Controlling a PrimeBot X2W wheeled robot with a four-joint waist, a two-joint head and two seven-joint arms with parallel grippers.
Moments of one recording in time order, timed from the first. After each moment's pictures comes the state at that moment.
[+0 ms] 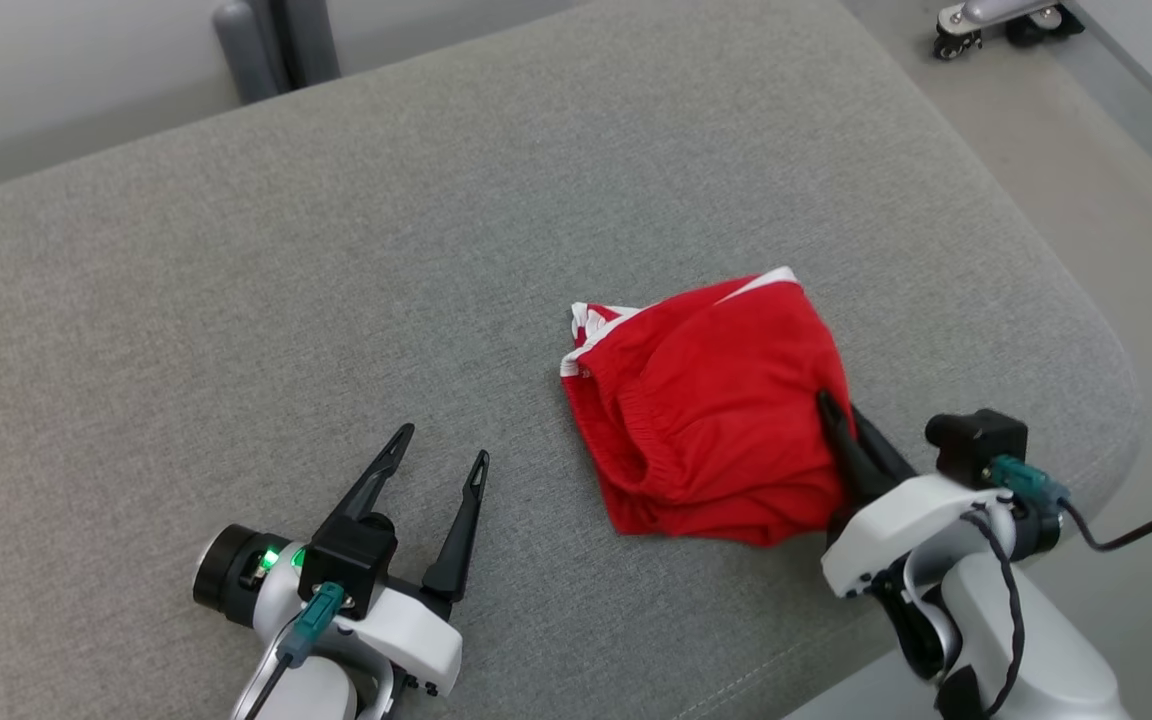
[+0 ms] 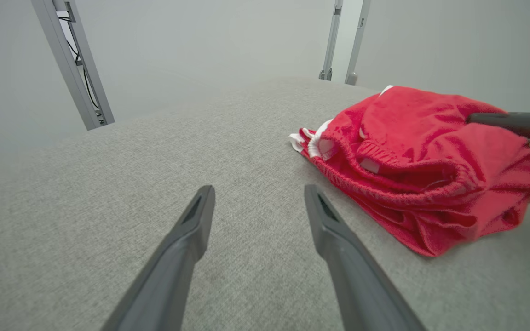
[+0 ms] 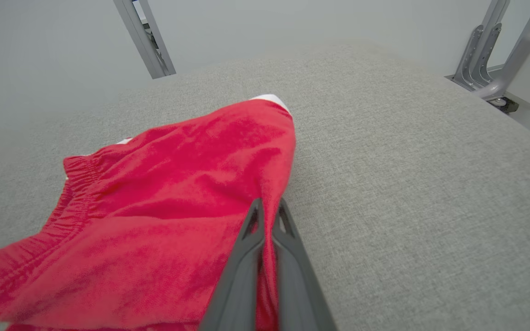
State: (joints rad) left arm -0.19 0.05 -0.27 0.34 -0.02 -0.04 -0.26; right arm -0.47 -0.05 0.32 0.76 0.41 0.13 -0.26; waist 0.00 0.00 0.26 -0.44
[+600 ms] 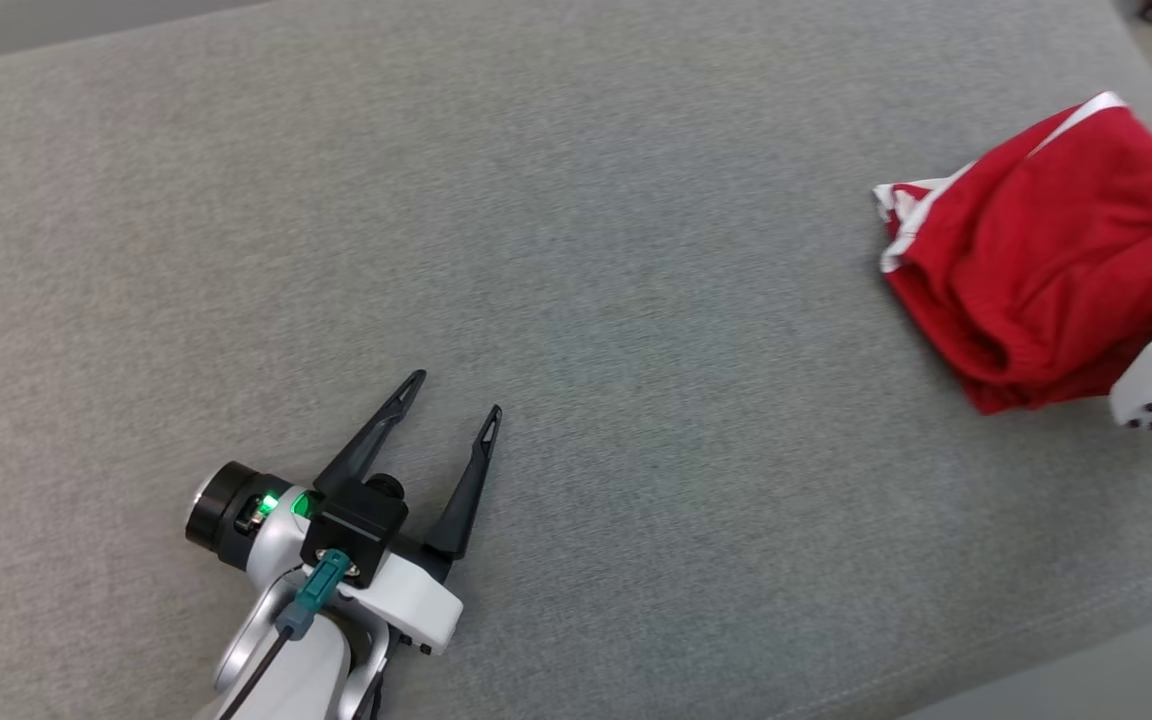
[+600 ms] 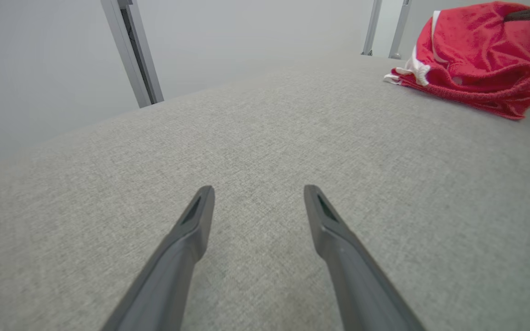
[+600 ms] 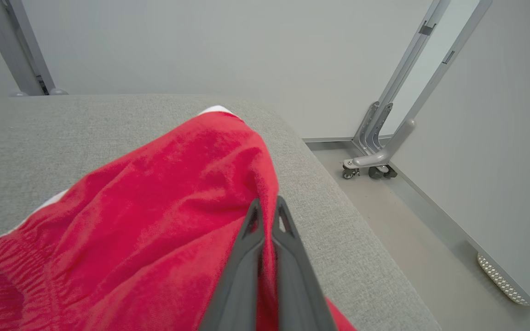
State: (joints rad) left arm -0.26 0.10 -0.32 0.29 0.01 -0.06 -0.26; right arm -0.70 -0.25 -0.10 0.89 0.10 0.13 -0.26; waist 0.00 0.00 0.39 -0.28
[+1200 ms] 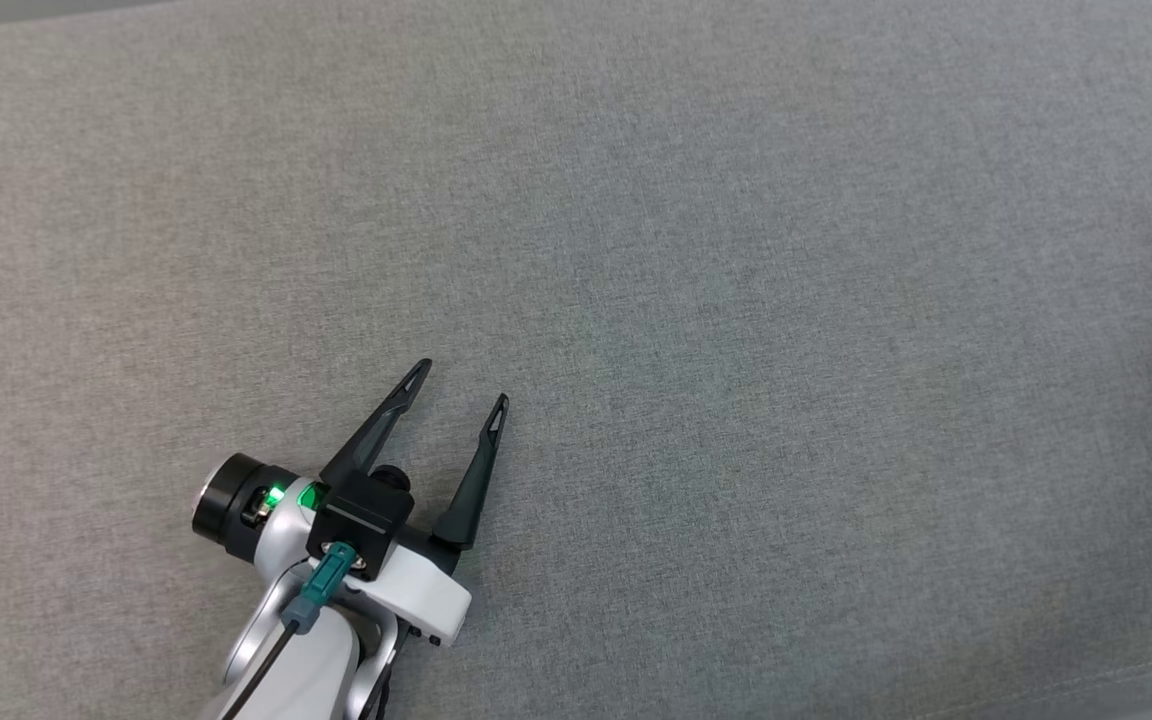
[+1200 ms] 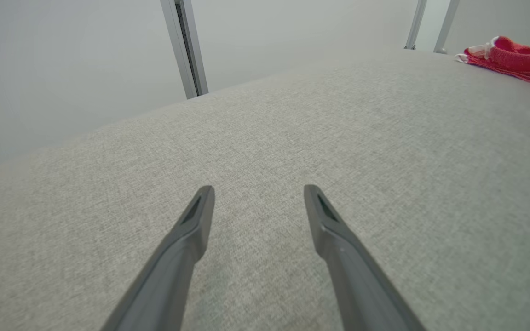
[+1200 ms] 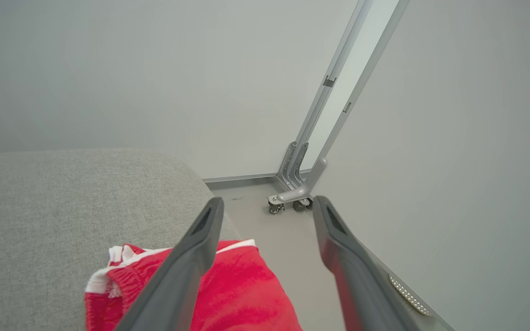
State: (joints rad) left arm -0.28 0.10 -0.34 0.28 -0.01 -0.04 -0.26; right arm -0.79 -0.31 -0.68 0.85 -0.35 0.13 -0.26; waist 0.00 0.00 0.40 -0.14
